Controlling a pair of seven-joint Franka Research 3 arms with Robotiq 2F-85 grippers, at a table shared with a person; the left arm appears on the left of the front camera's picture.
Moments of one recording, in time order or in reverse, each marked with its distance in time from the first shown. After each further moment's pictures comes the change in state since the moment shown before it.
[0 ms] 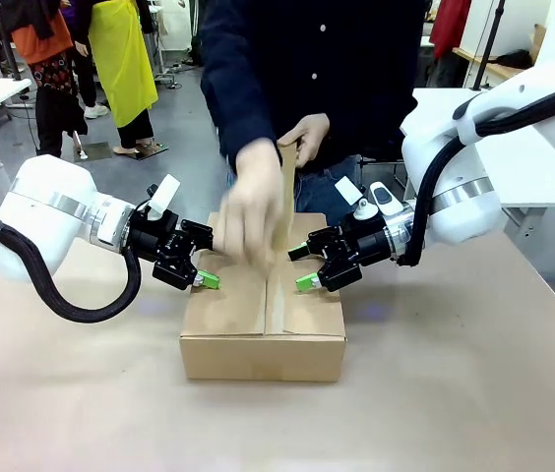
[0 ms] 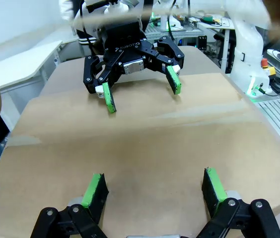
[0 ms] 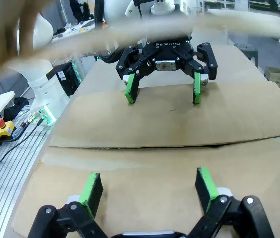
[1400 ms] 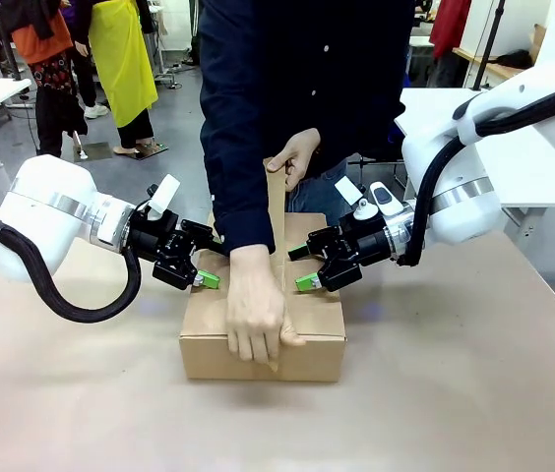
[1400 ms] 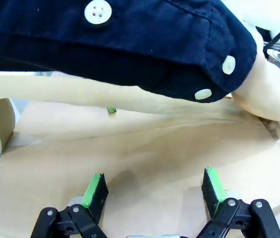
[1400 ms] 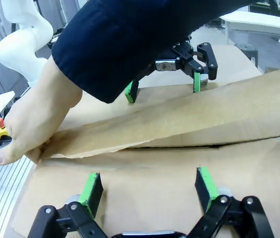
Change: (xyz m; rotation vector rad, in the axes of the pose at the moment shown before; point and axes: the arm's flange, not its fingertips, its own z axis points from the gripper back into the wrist) left arm 0.000 0.000 0.000 0.000 0.000 0.000; right arm 0.000 0.000 0.000 0.000 0.000 0.000
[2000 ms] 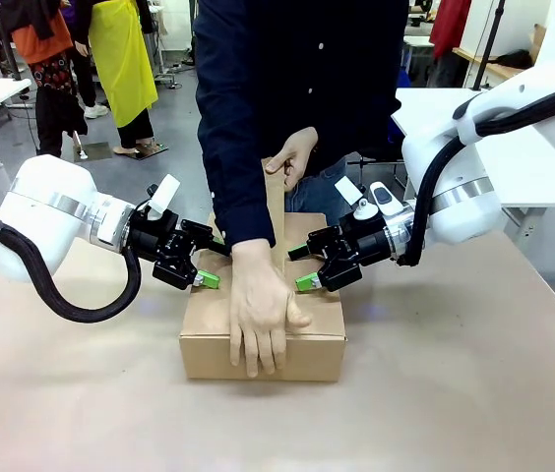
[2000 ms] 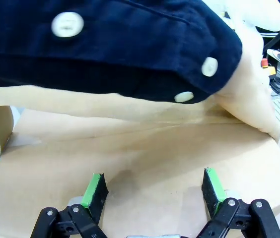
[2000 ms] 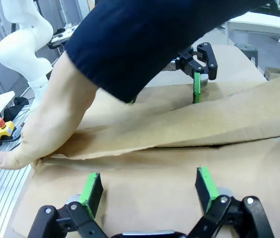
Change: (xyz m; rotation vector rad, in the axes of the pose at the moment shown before) left arm 0.000 0.000 0.000 0.000 0.000 0.000; right arm 0.000 0.000 0.000 0.000 0.000 0.000
